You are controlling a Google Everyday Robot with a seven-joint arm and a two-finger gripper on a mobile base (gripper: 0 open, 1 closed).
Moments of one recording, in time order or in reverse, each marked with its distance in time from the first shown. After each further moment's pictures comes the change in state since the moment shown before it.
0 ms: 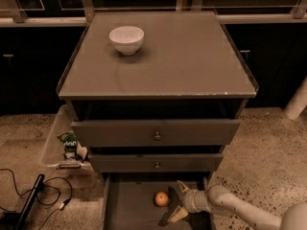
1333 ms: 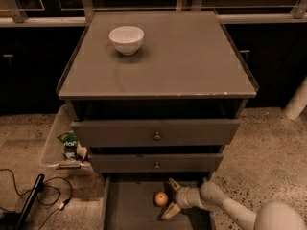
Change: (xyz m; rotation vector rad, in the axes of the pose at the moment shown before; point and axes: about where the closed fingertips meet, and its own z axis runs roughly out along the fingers) arm 0.011 -0.020 0.063 -0.040 -0.074 -0.087
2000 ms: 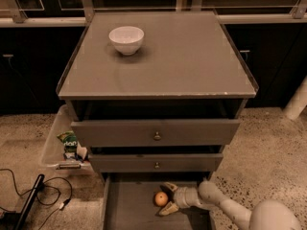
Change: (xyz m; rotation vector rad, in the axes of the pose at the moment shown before) arm 0.000 0.003 0.013 -0.033 -0.011 -0.005
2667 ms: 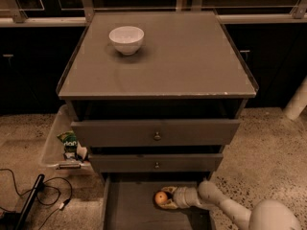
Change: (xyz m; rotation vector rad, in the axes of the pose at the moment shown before) arm 0.000 0.000 0.000 0.000 0.000 0.000
